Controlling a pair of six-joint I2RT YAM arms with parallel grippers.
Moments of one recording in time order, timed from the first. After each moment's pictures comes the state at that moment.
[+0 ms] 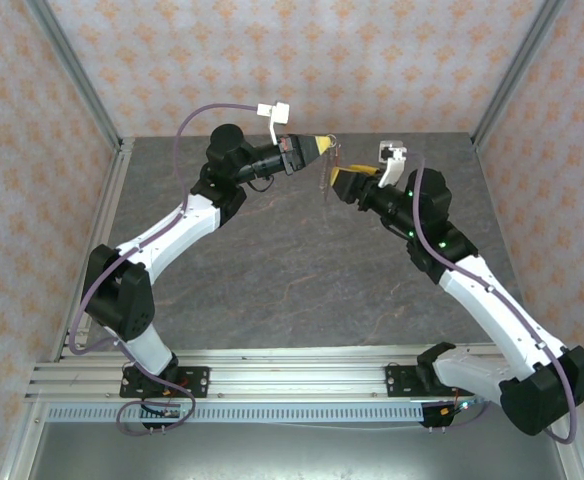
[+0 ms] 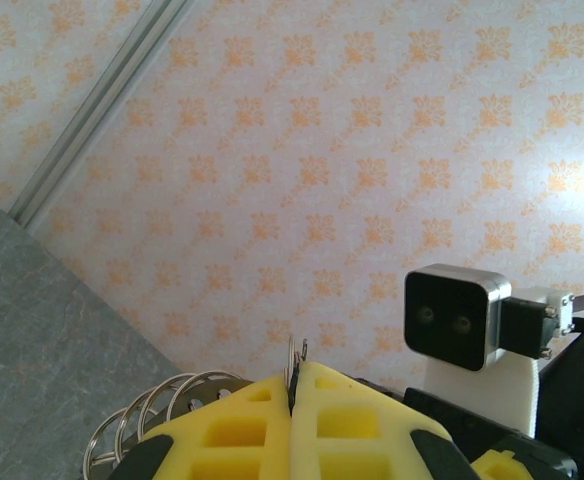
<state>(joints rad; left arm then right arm) -0.46 1.67 1.39 0.47 0.73 -0.85 0.46 1.09 1.03 -0.03 -0.25 0.49</state>
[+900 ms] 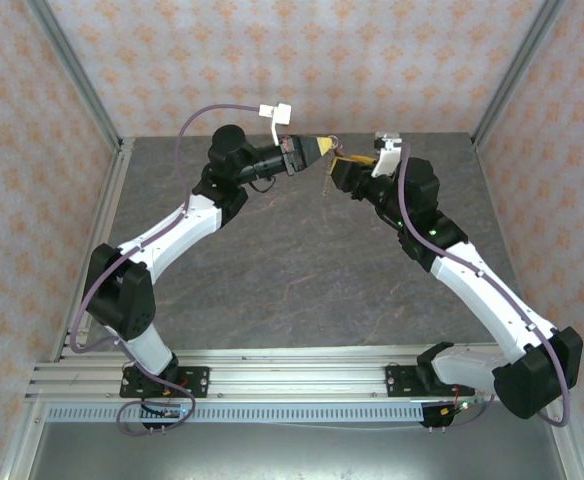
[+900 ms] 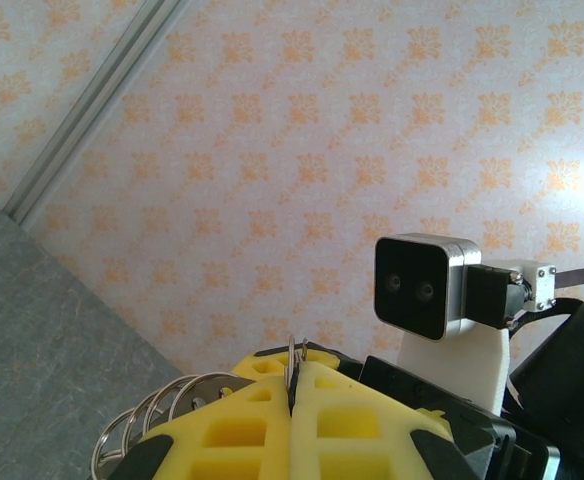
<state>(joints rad) -0.47 1.68 1.39 0.48 0.73 -0.86 0.48 1.18 1.09 -0.04 -0.14 0.44</state>
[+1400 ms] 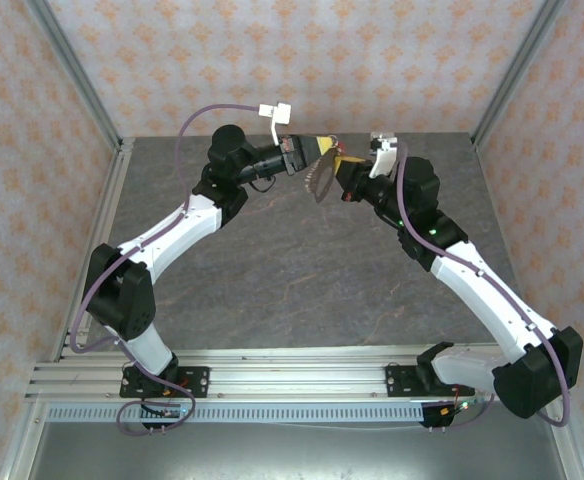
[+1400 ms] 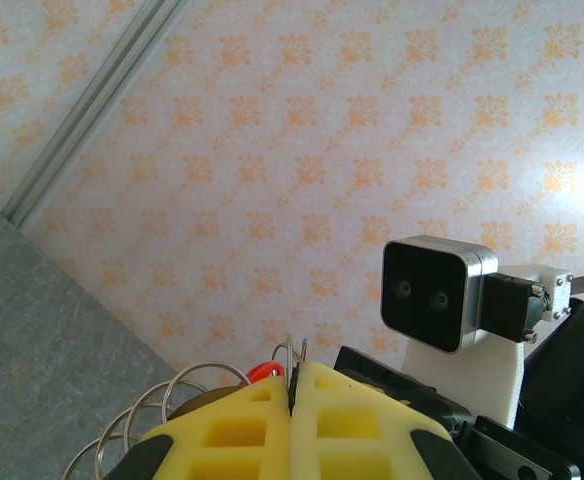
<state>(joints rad) -0.46 1.68 1.39 0.49 0.73 -0.86 0.48 1.18 1.10 -0.04 -0.21 0.41</state>
